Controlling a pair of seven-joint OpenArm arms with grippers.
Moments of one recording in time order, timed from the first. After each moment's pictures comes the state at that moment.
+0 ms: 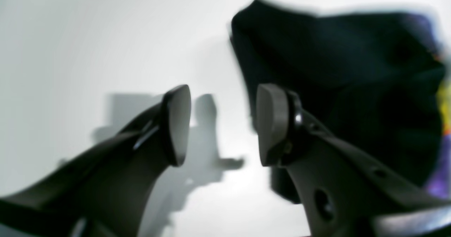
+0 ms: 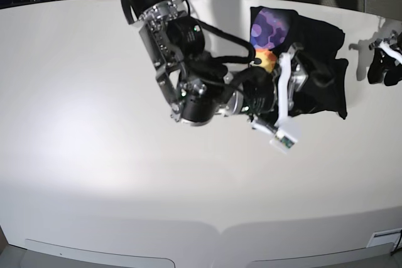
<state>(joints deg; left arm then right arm) 25.6 -28.1 -30.0 97.4 -48.2 -30.2 39.4 9.9 -8.9 -24.4 97.7 43.8 33.1 -62.8</state>
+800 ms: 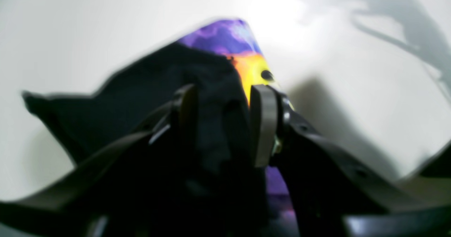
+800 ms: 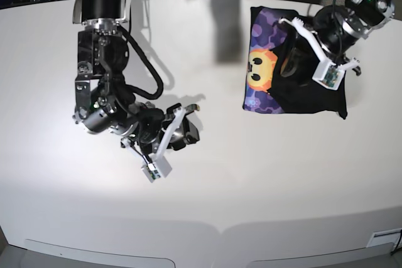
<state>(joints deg) 24.9 -19.9 0.8 115.6 -17.9 -20.7 31.6 8.4 1.1 0.5 97.6 27.1 30.9 -62.6</state>
